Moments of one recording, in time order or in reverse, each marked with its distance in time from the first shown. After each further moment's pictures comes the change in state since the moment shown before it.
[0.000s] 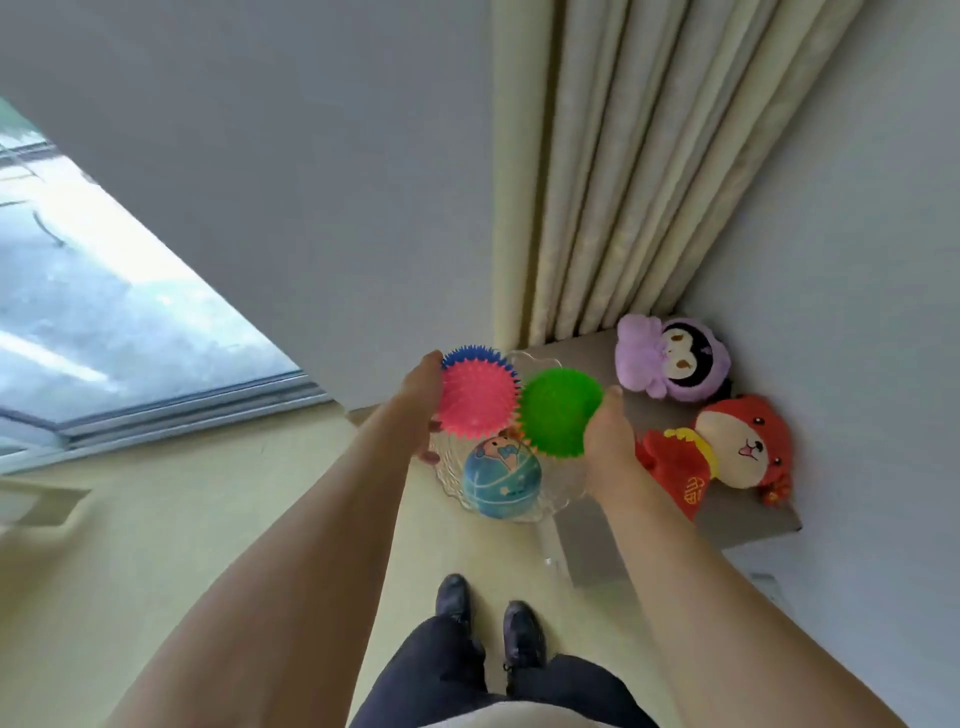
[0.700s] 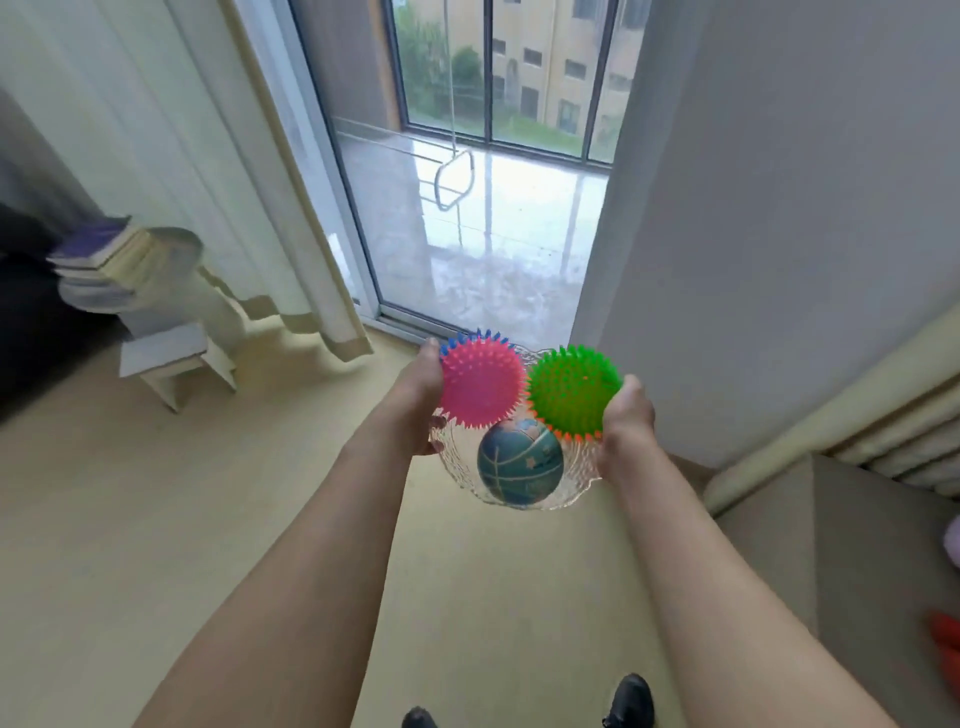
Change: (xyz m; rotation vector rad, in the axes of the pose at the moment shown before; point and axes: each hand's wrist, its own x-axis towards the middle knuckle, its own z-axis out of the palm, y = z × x) left_hand -0.205 -0.298 -0.424 -0.524 0.376 0.151; right_hand -0.353 0.216 0.257 -0.212 -0.530 -0.235
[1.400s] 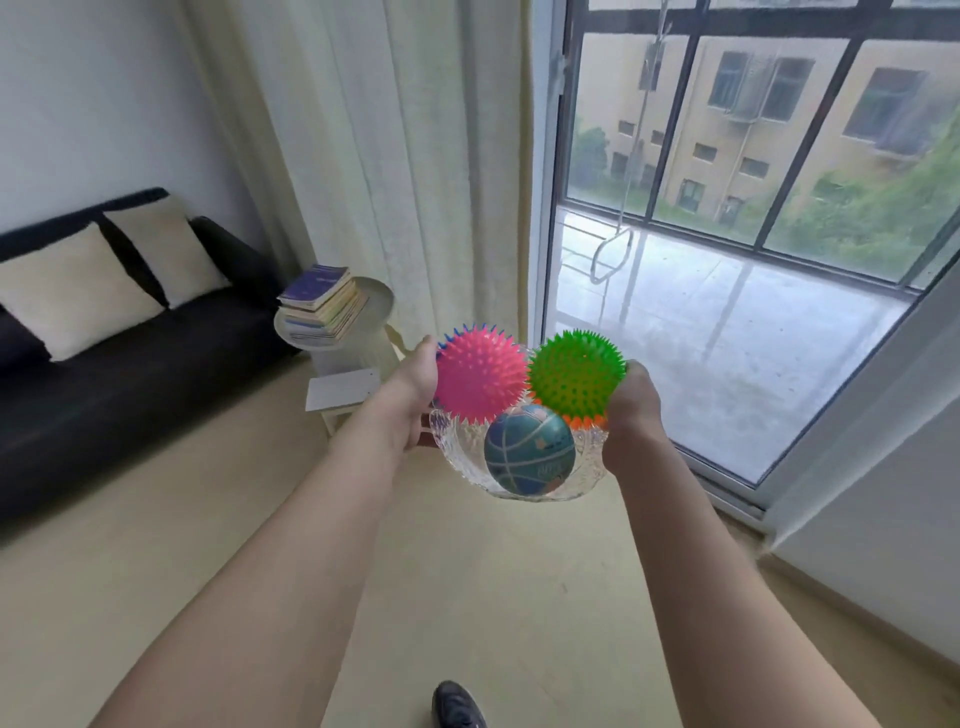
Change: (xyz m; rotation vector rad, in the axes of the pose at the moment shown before) left_hand 0.081 0.074 -0.425 -0.117 0.243 0.222; right_hand -0.131 0.049 0.440 -0.167 -0.395 -0.078
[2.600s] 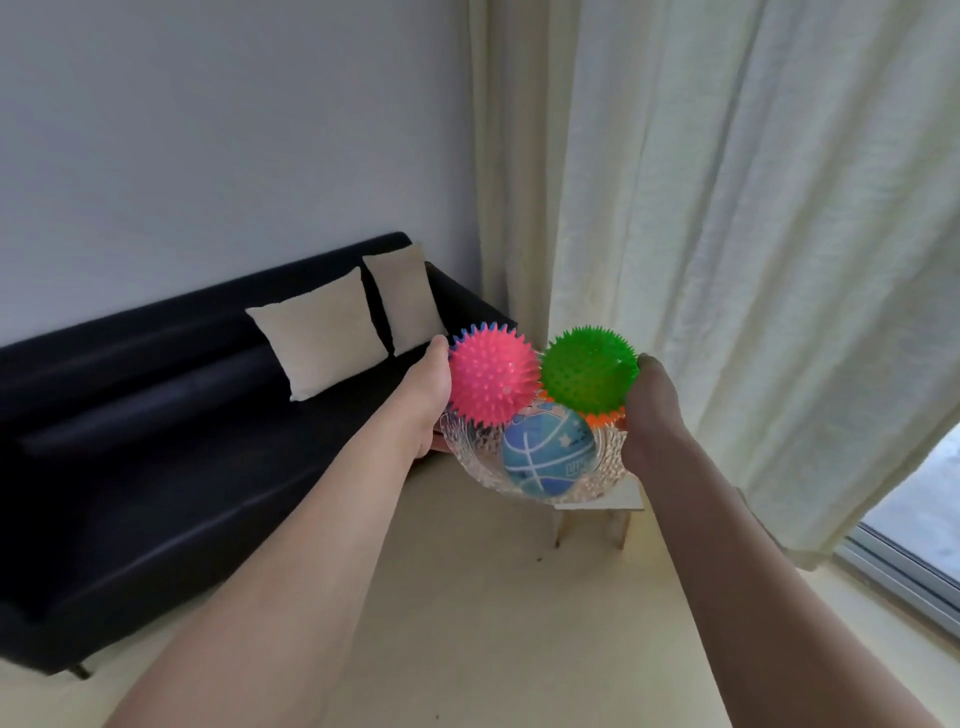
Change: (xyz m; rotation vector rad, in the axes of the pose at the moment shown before) left_hand 0.263 0.033 -0.759 -0.127 0.213 0.019; right_hand -0.104 0.090 0.805 0.001 -0.256 -0.046
